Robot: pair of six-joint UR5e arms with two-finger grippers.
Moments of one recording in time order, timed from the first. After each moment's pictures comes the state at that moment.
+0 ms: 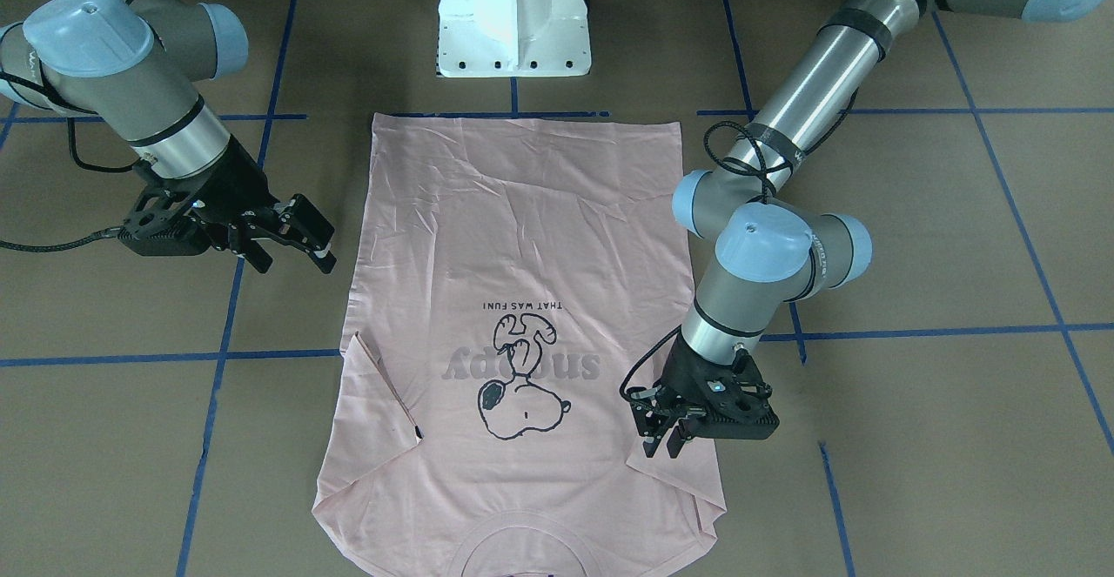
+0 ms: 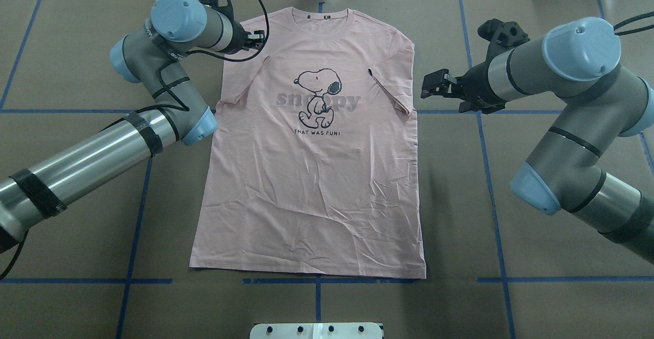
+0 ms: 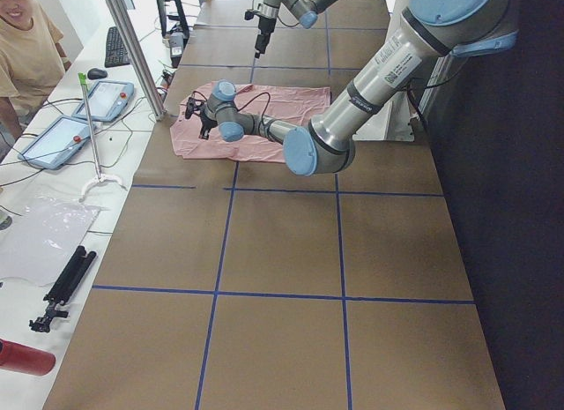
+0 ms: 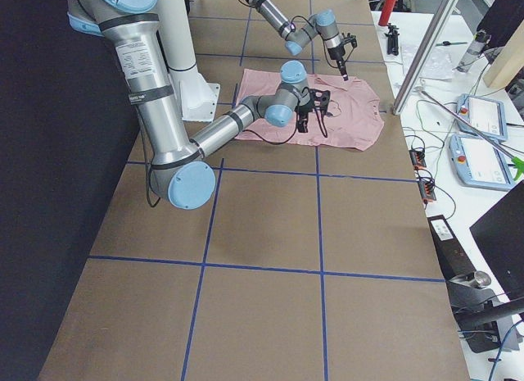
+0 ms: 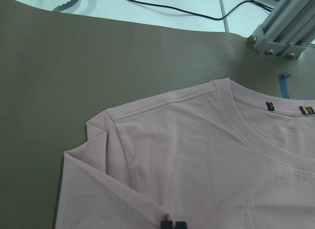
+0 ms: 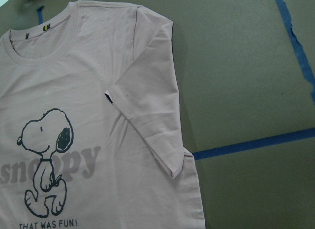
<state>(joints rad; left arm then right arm) -0.81 -2.40 -0.97 -2.47 -1.77 -1.14 0.80 -1.24 1.79 -1.08 1.98 1.39</state>
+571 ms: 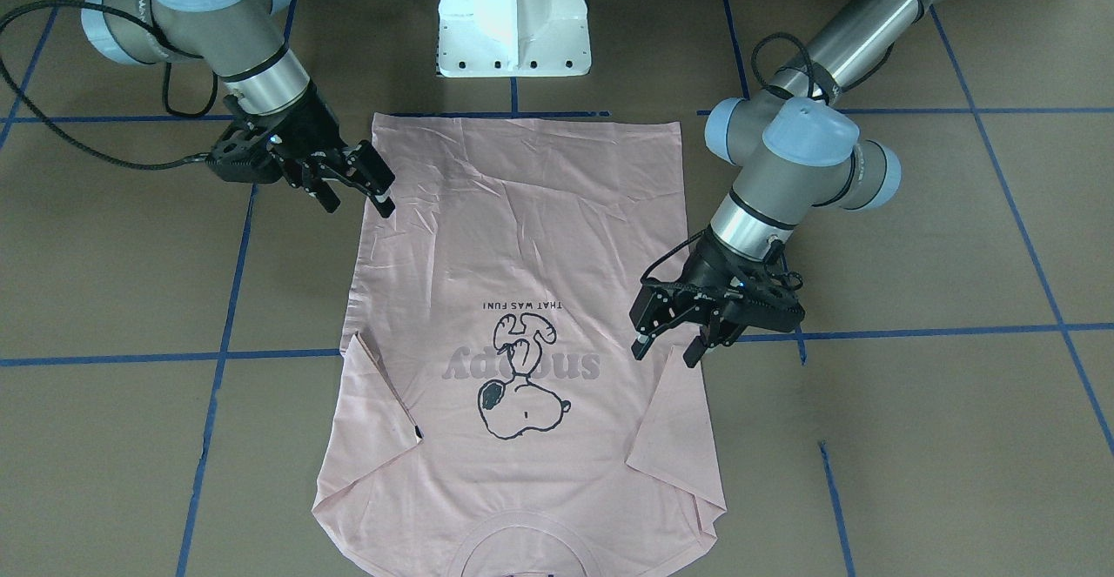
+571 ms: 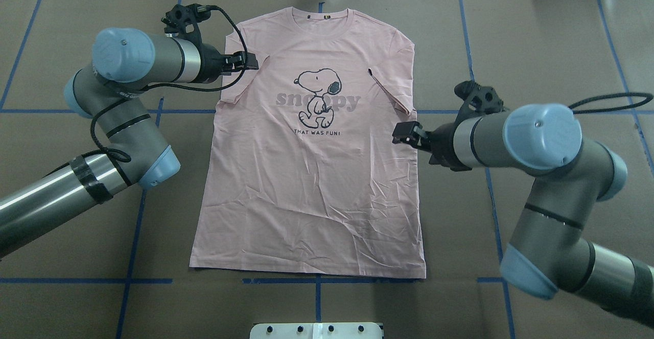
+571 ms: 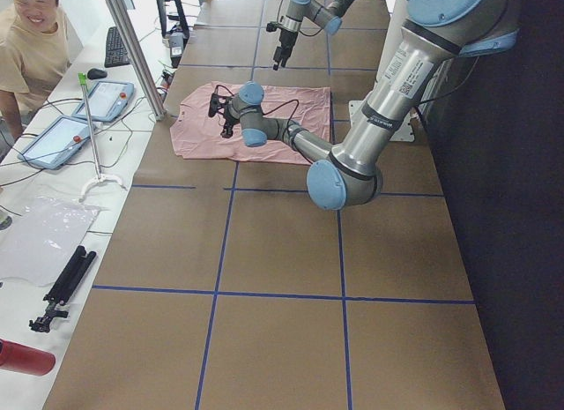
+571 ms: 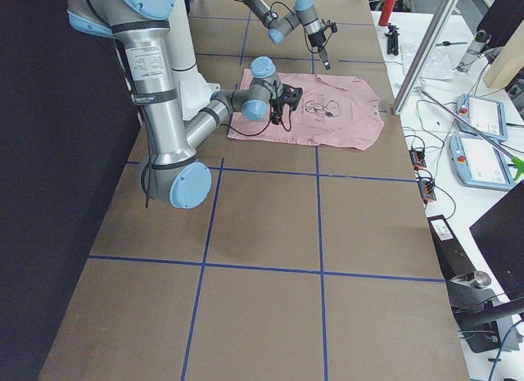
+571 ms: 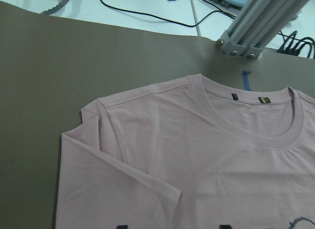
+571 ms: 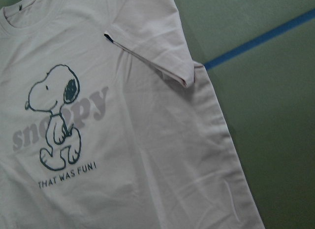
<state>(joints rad) -0.76 -2.14 -1.40 -2.45 -1.80 -1.29 0.53 -1.33 1.95 -1.09 1.73 1.71</state>
